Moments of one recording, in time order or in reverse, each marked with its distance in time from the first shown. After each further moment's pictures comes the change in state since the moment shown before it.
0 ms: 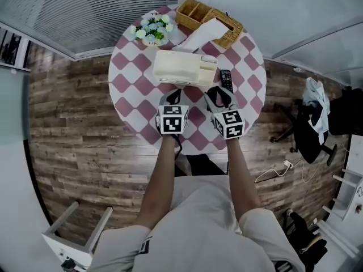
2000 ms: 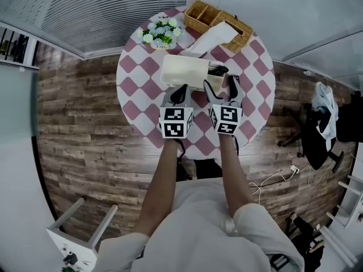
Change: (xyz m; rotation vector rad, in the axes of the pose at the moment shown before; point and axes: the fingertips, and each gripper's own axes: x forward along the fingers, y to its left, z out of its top) left arm -0.013 0.004 0.063 0.024 -0.144 -0.003; right arm 0.034 -0.032 0.059 0.103 -0.236 -0.241
